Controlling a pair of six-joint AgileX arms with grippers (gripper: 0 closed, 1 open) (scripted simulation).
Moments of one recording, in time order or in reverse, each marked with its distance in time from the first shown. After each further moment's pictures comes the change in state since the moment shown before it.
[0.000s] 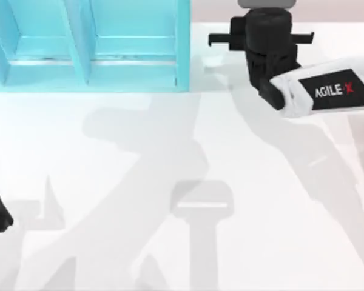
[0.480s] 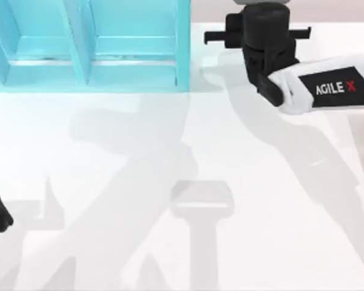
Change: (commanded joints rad) left arm 0.000 0.000 0.000 0.000 0.000 0.000; right arm 0.009 -0.028 0.001 -0.033 -0.012 -0.013
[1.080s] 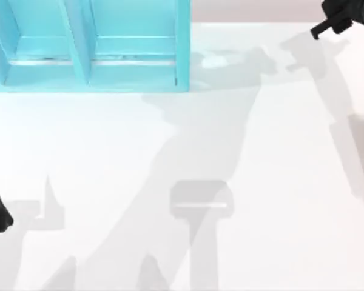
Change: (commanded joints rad) left arm 0.000 0.000 0.000 0.000 0.000 0.000; right arm -0.351 -0.184 0.073 -0.516 -0.404 -0.607
